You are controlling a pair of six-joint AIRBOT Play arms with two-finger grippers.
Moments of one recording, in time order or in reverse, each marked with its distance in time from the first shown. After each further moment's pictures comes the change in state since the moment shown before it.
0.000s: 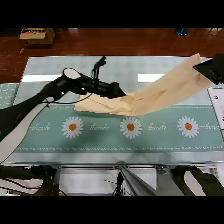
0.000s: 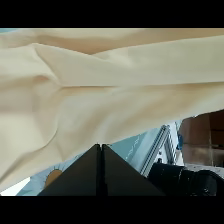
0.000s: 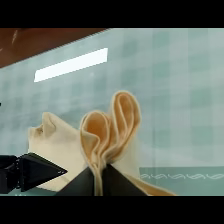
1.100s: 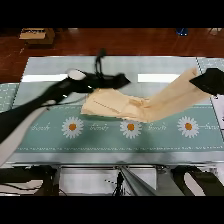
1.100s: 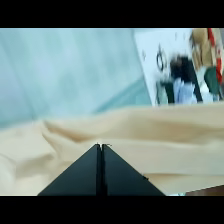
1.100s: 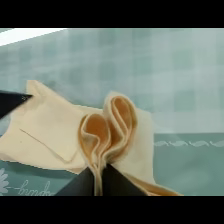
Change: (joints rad) left arm 0.014 0.105 0.000 -0.106 0.256 0.070; right arm 0.185 0.025 0.000 -0.203 0.053 0.100
